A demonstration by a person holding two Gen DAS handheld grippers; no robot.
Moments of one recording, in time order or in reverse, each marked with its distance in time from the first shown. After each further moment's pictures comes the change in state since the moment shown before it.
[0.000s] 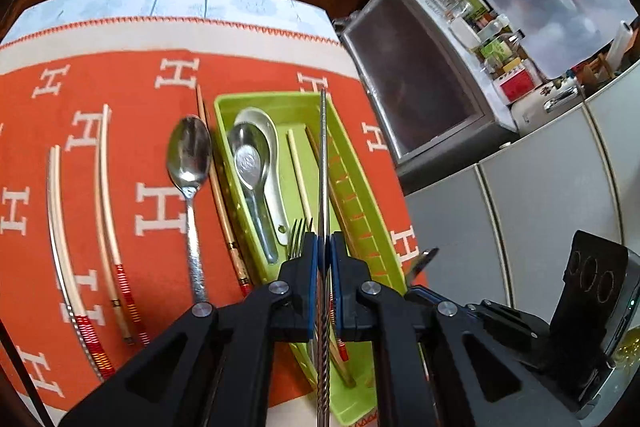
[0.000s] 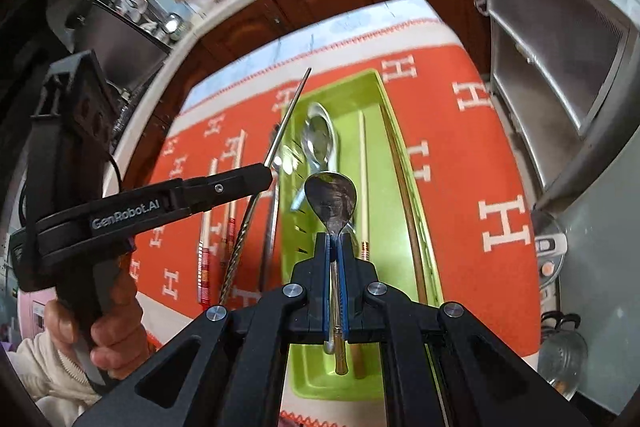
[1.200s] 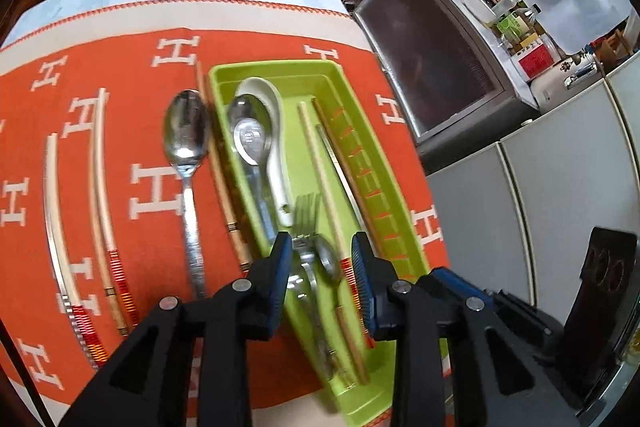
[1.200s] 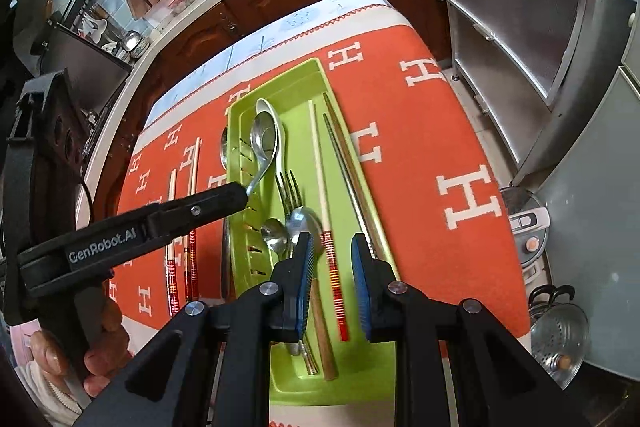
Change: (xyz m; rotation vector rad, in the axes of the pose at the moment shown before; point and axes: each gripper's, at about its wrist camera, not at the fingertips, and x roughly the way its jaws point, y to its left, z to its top) left arm 0.018 -0.003 -0.007 0.031 0.053 0.084; right arm 0.013 -0.013 -0.014 0.099 -0.032 -0.095
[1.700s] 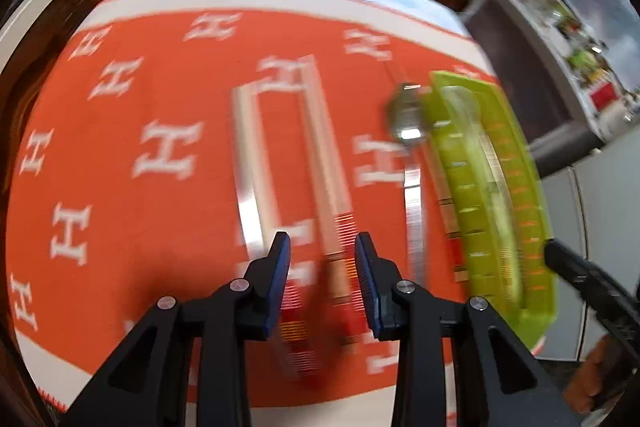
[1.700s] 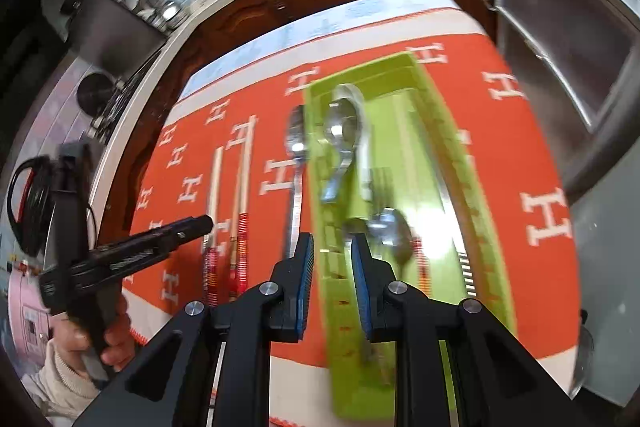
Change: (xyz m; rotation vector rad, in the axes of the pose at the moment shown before) left arm -0.046 0.145 -0.040 -0.147 -0.033 0.214; right arm 0.020 0.083 0.007 -0.153 0.045 0.084
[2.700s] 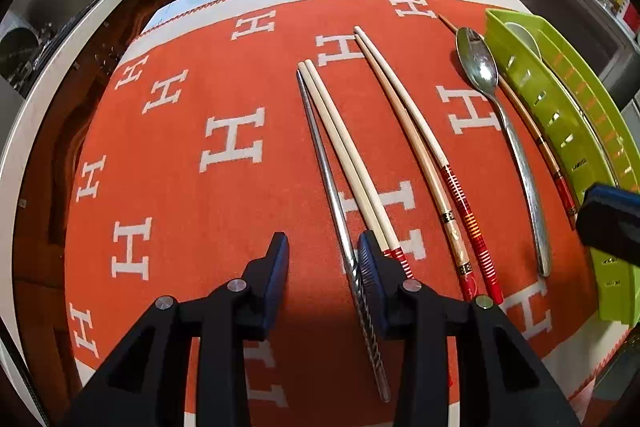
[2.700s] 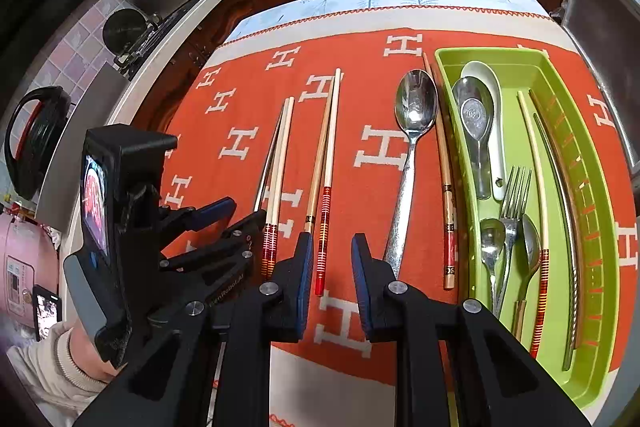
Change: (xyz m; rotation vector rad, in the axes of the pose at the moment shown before) left arm 0.017 0.000 -0.028 0.206 -0.061 0.280; right arm 0.061 0.088 -0.009 -0.158 0.096 0.027
